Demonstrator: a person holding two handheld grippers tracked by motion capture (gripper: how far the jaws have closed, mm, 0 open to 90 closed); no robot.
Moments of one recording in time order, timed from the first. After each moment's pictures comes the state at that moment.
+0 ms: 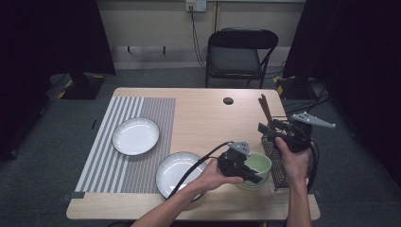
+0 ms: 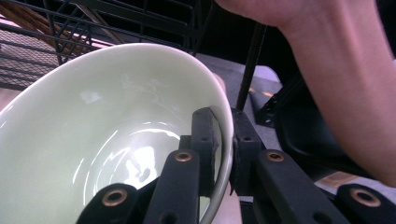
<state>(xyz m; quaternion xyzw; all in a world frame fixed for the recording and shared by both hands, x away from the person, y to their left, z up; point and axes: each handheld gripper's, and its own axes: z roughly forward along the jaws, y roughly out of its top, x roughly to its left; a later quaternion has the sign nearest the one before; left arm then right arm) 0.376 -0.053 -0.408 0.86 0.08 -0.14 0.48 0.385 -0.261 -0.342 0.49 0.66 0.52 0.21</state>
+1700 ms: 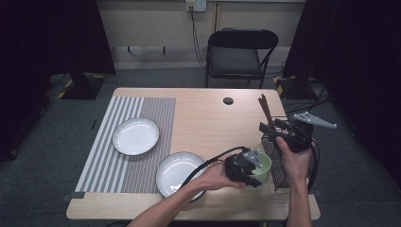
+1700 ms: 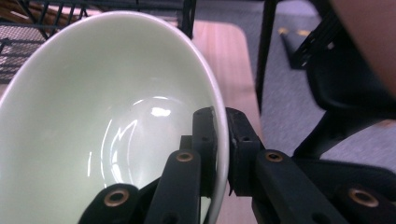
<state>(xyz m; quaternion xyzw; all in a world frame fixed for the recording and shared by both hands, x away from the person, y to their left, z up) 0.367 -0.070 -0.398 0.91 0.01 -0.07 0.40 0.384 -0.262 -0.340 0.49 0.66 0.52 0.22</state>
